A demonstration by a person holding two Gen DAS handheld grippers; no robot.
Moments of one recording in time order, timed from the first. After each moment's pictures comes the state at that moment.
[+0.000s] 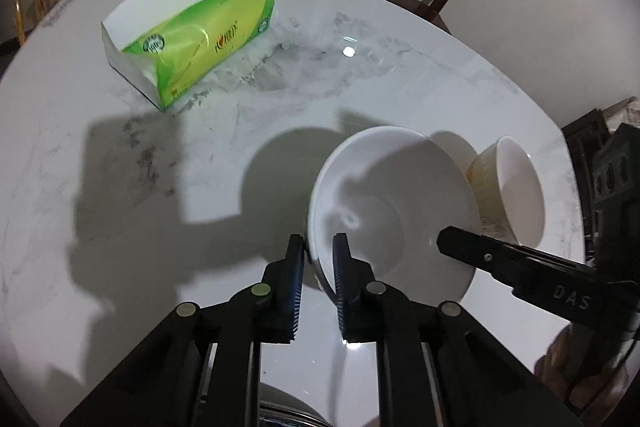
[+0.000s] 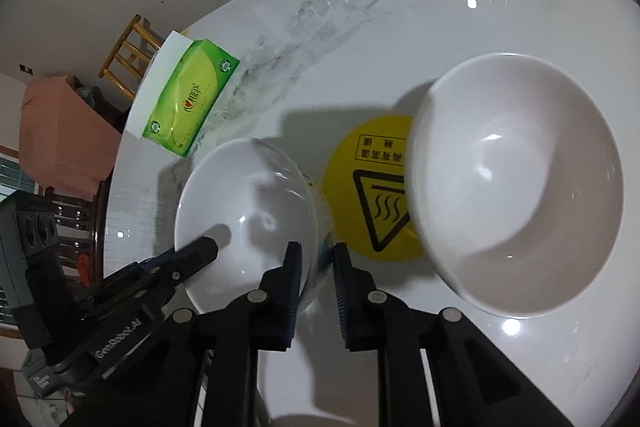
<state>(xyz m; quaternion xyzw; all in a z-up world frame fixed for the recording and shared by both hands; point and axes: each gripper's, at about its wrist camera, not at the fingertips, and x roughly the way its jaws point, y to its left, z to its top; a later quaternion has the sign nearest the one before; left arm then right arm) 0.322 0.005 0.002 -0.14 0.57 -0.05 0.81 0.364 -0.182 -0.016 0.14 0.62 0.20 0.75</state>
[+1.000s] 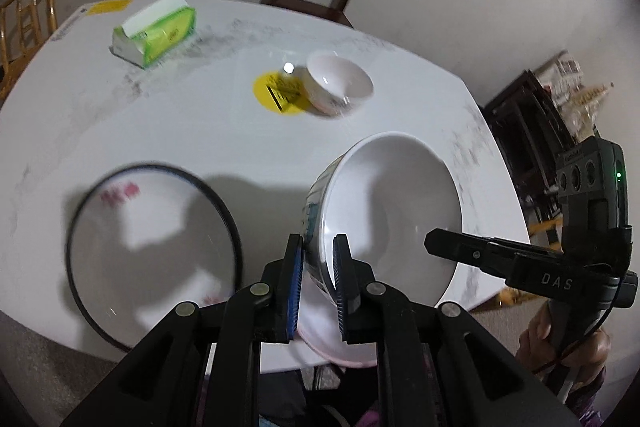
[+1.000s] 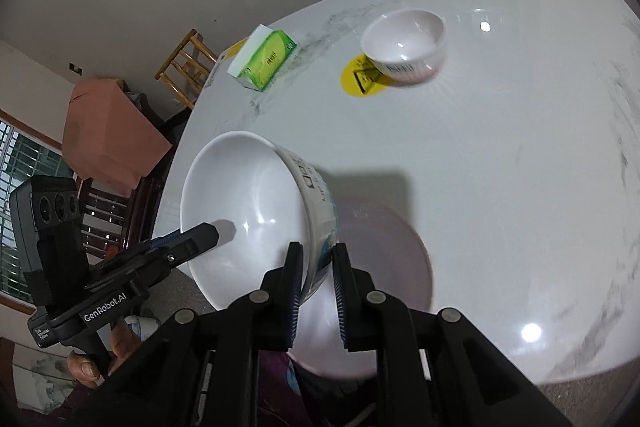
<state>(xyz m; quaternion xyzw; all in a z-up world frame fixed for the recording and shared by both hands) 0.100 -0.071 0.098 -0.13 0.52 -0.15 0.83 0.122 -0.284 0.071 0.18 0.56 0.24 0.78</state>
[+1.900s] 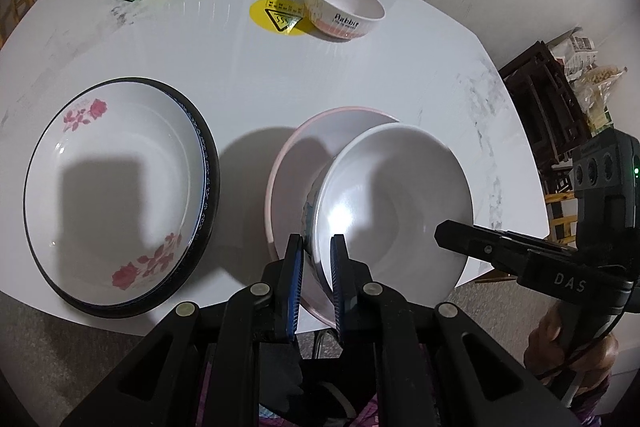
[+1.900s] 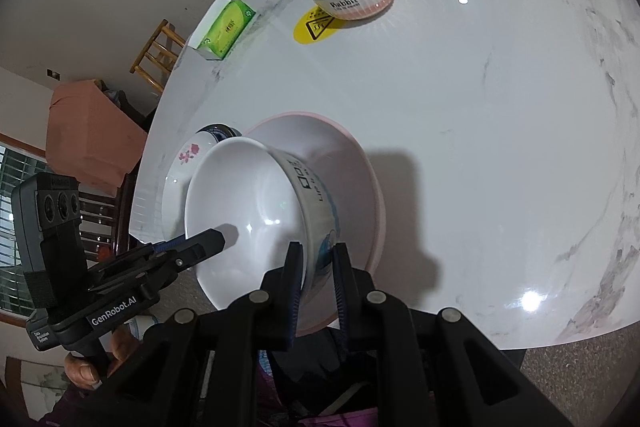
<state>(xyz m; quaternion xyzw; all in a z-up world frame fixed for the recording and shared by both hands) 0.082 -0.095 0.035 -0.12 0.58 -0.15 0.79 0.098 -0.297 0.021 0.18 0.59 0.21 0.76</state>
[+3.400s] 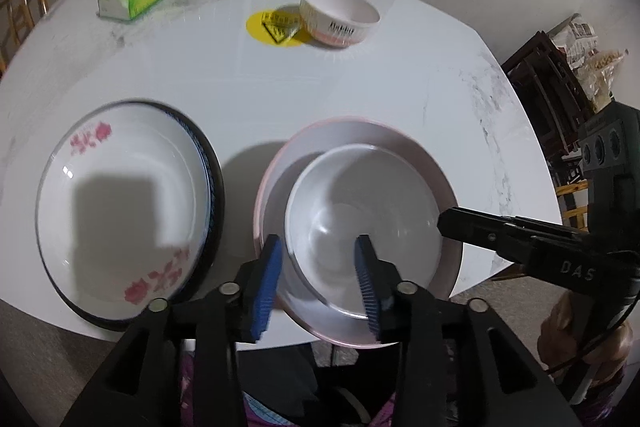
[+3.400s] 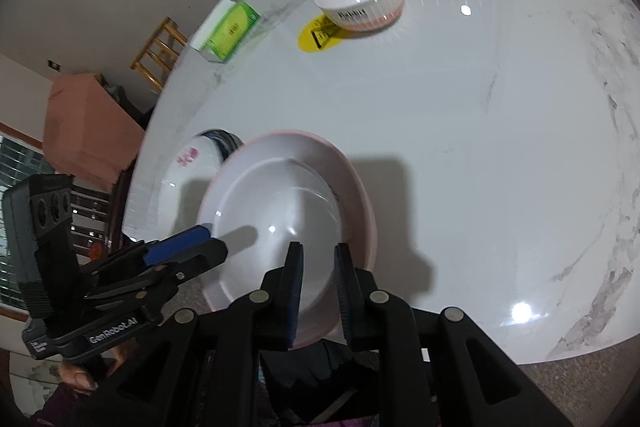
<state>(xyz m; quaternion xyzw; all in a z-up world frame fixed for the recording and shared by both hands) 0.079 -0.104 0.048 -0.08 0.55 -0.14 0.82 0.100 -0.298 0.035 0.18 0.57 0.22 0.77</state>
